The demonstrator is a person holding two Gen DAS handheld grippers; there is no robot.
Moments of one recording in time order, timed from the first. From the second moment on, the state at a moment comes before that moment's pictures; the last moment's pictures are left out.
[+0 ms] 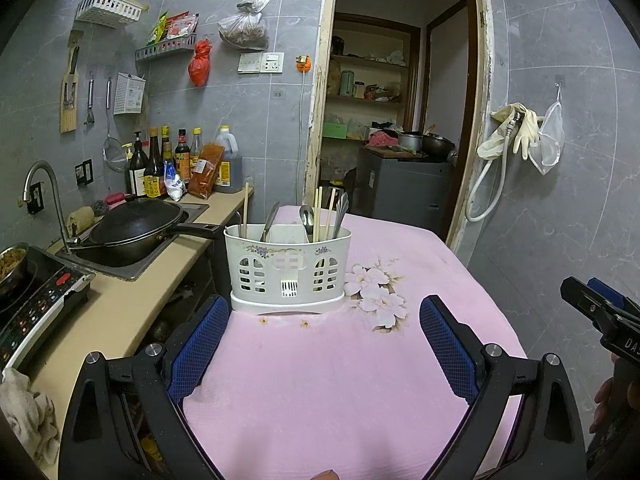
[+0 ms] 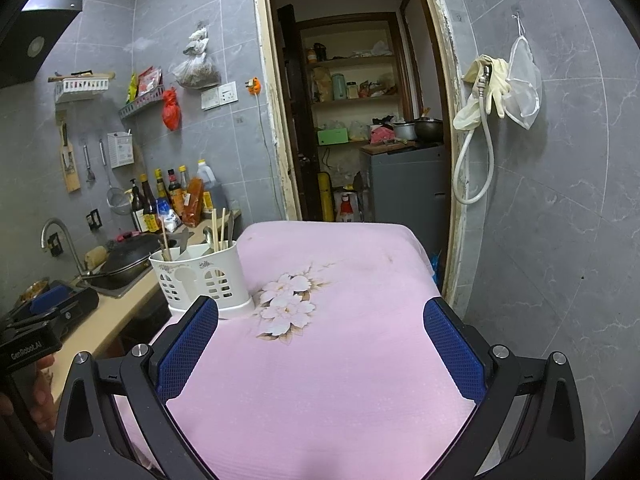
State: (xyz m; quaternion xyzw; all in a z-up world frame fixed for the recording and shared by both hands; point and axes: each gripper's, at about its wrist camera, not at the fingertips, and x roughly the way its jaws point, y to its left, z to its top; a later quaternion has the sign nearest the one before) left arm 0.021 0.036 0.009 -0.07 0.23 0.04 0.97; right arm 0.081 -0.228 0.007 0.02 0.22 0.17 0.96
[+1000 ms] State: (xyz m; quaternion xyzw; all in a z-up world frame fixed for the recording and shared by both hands) left arm 0.025 0.037 0.008 -0.06 0.23 0.04 0.97; right arm 0.081 -0.225 0.008 0.02 0.22 0.17 0.96
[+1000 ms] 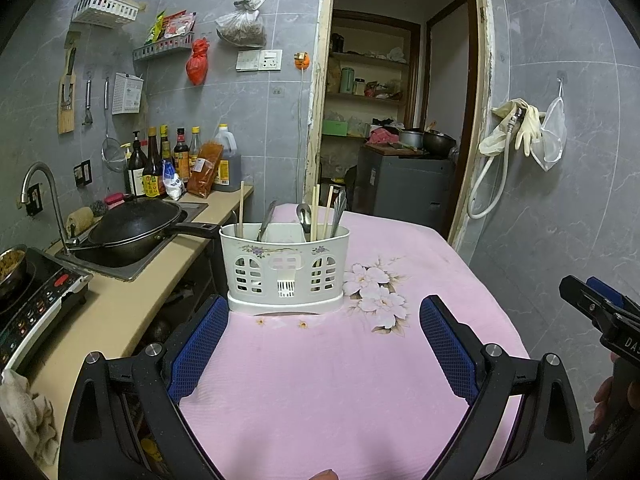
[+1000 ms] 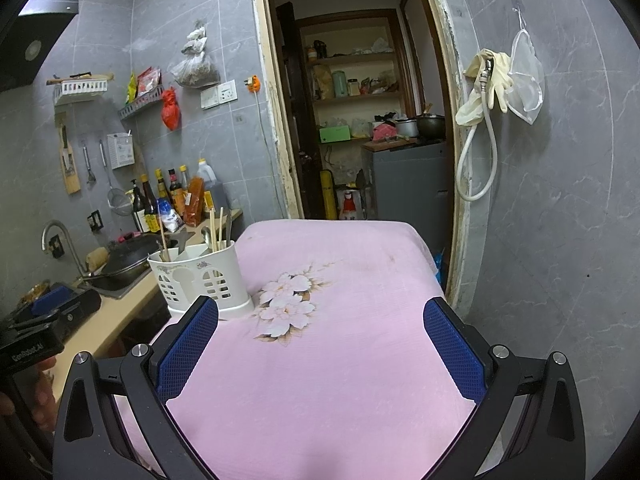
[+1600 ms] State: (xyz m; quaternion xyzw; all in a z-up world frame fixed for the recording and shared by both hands) left arm 0.027 0.038 0.008 -0.07 0.23 0.04 0.97; right arm 0.082 -0.222 0.007 0.02 0.22 0.17 0.96
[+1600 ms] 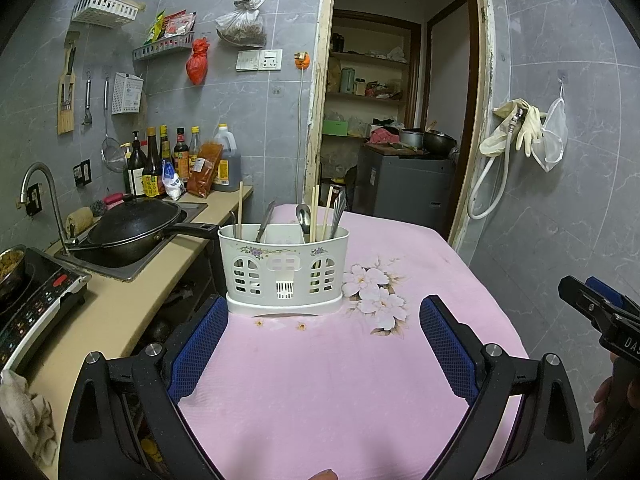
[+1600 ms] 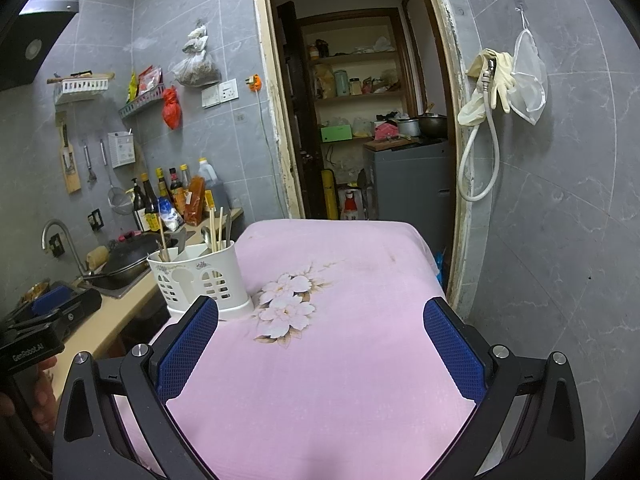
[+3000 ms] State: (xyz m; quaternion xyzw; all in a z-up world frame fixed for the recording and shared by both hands) left arm 0.024 0.048 0.002 -0.06 0.24 0.07 0.97; right arm 0.082 -0.222 0.007 0.02 0.22 0.17 0.96
